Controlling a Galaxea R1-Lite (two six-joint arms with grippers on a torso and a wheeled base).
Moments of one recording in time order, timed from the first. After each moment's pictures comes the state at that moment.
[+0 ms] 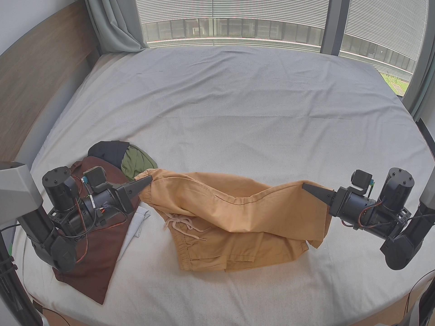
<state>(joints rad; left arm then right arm) -0.17 2.02 -0.44 -1.55 -0.54 -0.40 0.30 1.93 -0.35 -1.54 0.49 0.62</state>
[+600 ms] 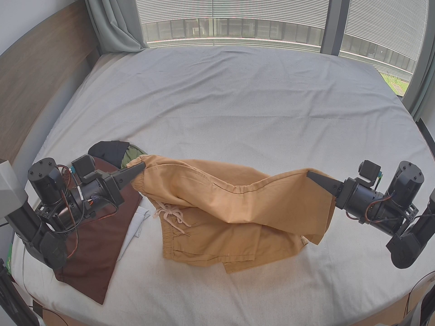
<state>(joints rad) -0.15 1.92 -0.44 -1.55 -0.59 -0.40 0.31 1.85 -0.36 -1.54 0.48 0.61</state>
